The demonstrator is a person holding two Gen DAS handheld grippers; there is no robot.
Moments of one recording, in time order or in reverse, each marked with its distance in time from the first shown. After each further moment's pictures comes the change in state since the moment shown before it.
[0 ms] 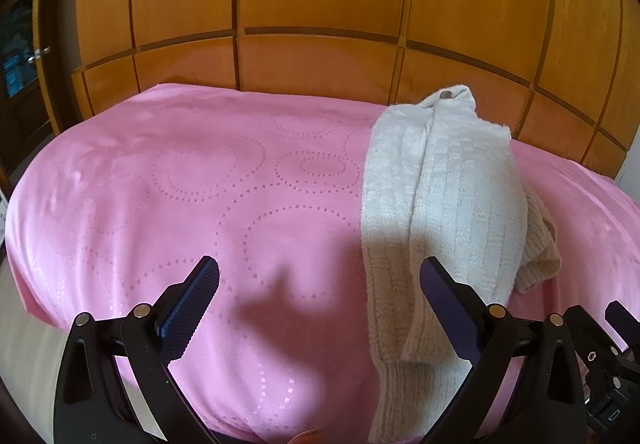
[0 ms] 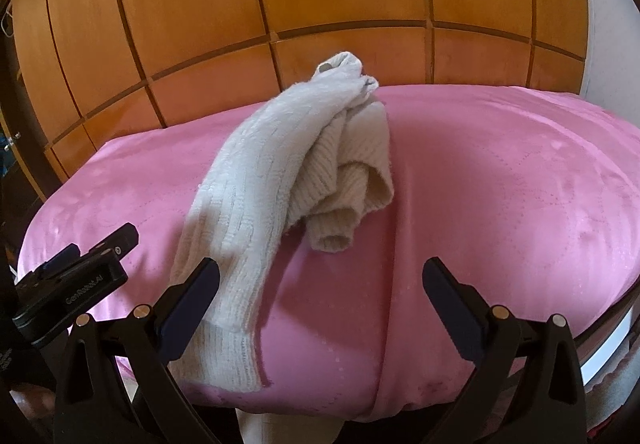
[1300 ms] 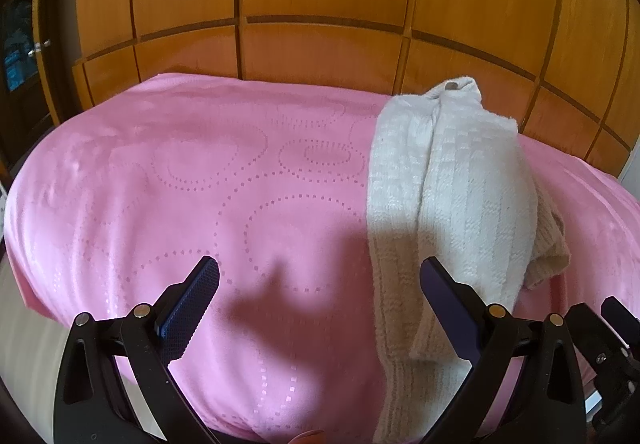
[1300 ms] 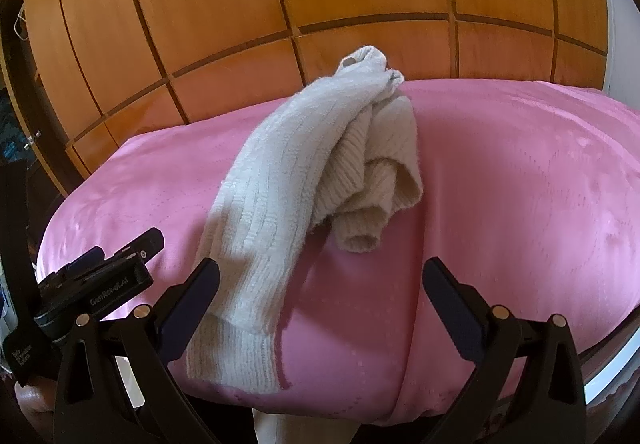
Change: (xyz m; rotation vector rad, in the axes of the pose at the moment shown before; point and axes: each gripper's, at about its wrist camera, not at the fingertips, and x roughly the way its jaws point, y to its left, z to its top) left arm 0.009 0.004 -0.003 -0.010 0.034 0.006; right arm 0.009 -0.001 0.002 -0.005 0.021 0.097
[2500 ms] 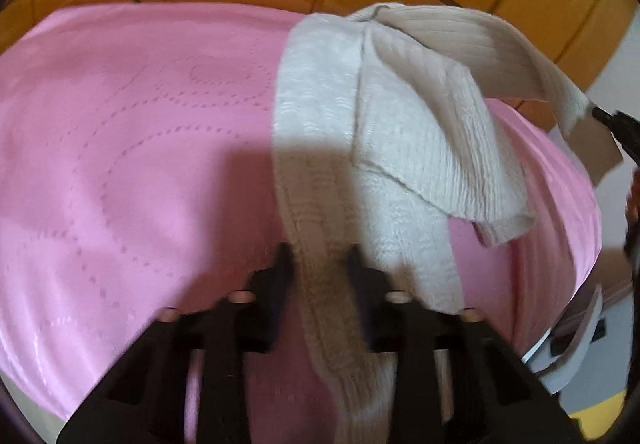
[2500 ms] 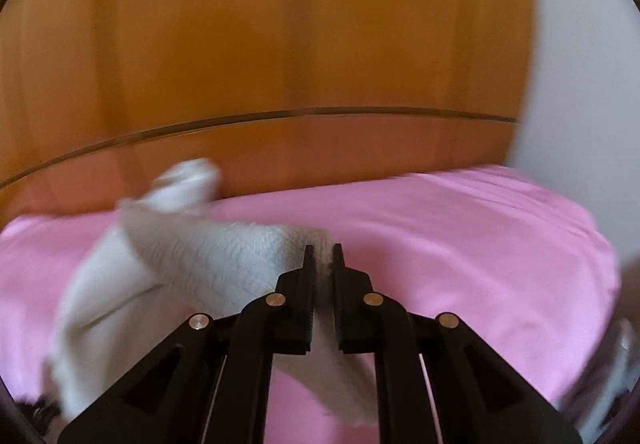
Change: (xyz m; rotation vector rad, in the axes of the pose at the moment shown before) left arm 0.066 -0.013 -0.009 0.050 0.269 -0.372; right arm 0.007 -0.230 0.196 0.093 -0.170 -0.501
